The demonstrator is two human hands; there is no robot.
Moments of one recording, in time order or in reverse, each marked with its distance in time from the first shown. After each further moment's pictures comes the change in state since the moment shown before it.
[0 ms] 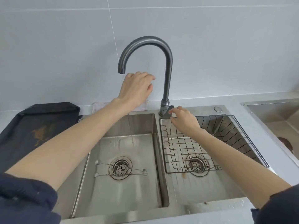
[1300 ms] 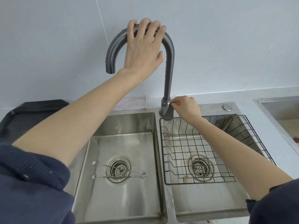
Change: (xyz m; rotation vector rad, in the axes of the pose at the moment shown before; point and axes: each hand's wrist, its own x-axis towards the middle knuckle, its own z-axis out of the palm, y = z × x) left_hand 0.096 -0.005 0.014 0.281 0.267 0.053; right_hand 0.071 0.017 0.000 0.228 0.039 0.152
